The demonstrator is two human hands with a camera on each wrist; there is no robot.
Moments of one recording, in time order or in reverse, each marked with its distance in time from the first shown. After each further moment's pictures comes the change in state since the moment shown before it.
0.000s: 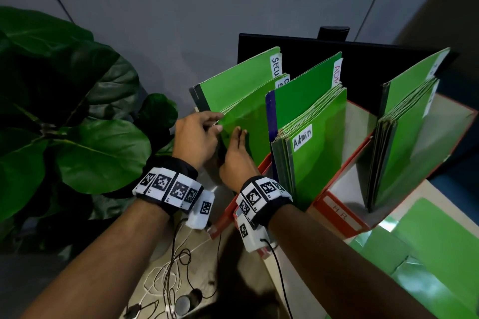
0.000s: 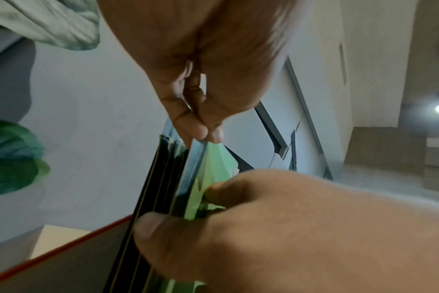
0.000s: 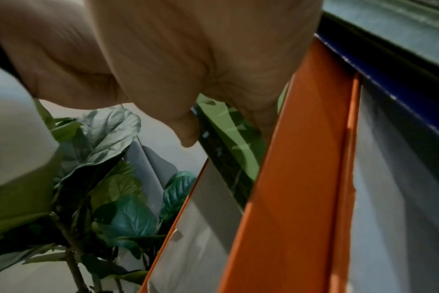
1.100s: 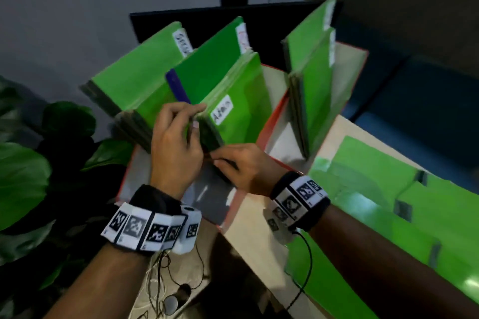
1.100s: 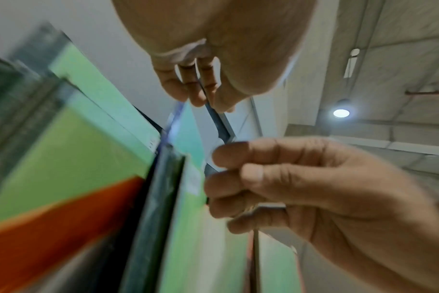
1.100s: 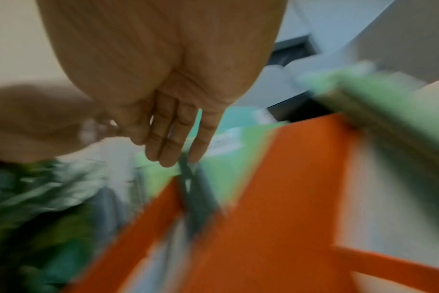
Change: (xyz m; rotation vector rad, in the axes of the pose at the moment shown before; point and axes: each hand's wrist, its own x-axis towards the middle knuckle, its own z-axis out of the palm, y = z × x) left_hand -0.074 0.064 0.057 -0.121 -0.034 0.517; right_hand -0.105 0.106 -0.081 -0.142 0.284 -0.544
